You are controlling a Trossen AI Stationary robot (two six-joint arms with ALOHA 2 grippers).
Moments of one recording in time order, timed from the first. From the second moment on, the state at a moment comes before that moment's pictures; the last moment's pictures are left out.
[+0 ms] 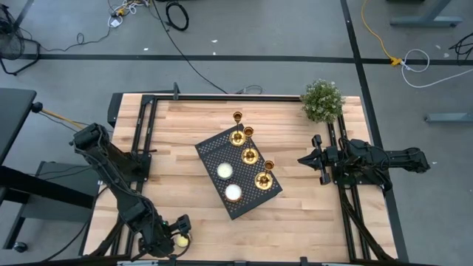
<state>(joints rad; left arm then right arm) -0.93 1.54 1.10 -0.60 -0.07 0.21 0.03 0.00 0.02 0.02 -0.09 -0.04</state>
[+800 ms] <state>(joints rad) -0.93 1.62 1.28 -0.70 -0.07 0.13 0.03 0.00 0.02 0.02 -0.09 -0.04</state>
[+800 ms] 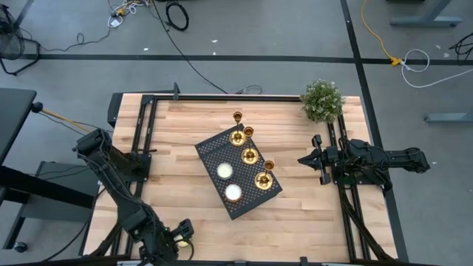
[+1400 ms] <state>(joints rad) -0.93 1.79 1.28 -0.71 -0.09 0.03 0.03 0.00 0.02 0.02 -0.09 -0.04</state>
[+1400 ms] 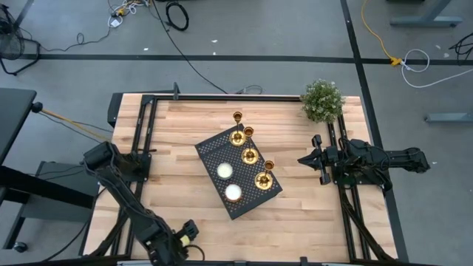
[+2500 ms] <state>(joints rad) -0.88 1.87 1.19 -0.67 -0.05 -0.15 0.03 0.00 0.02 0.02 -0.09 -0.04</state>
